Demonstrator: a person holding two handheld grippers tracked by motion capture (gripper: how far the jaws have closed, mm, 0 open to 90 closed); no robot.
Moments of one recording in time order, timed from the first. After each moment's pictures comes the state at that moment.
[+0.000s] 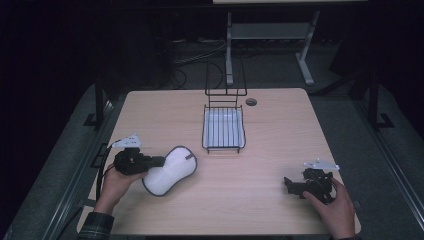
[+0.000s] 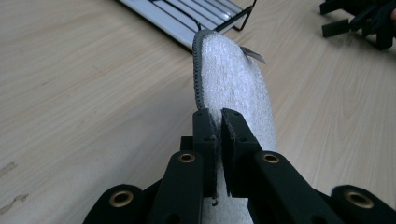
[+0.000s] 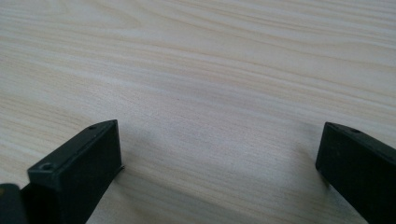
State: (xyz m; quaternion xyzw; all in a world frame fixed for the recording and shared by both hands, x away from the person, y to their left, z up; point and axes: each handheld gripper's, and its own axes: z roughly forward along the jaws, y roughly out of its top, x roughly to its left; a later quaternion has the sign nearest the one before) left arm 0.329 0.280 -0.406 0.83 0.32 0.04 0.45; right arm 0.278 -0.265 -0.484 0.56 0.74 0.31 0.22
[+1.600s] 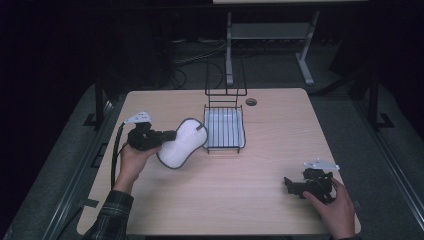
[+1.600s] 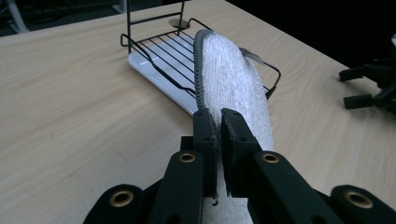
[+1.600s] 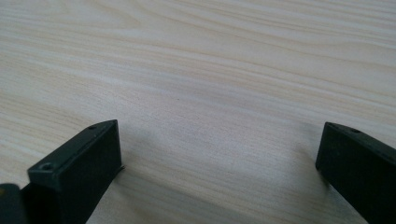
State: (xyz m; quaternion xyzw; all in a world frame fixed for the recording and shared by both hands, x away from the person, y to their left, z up) left arm 0.383 0.245 -0.378 0.79 0.34 0.08 0.49; right arm 0.278 -0.265 -0.484 0.56 0.74 0.31 0.22
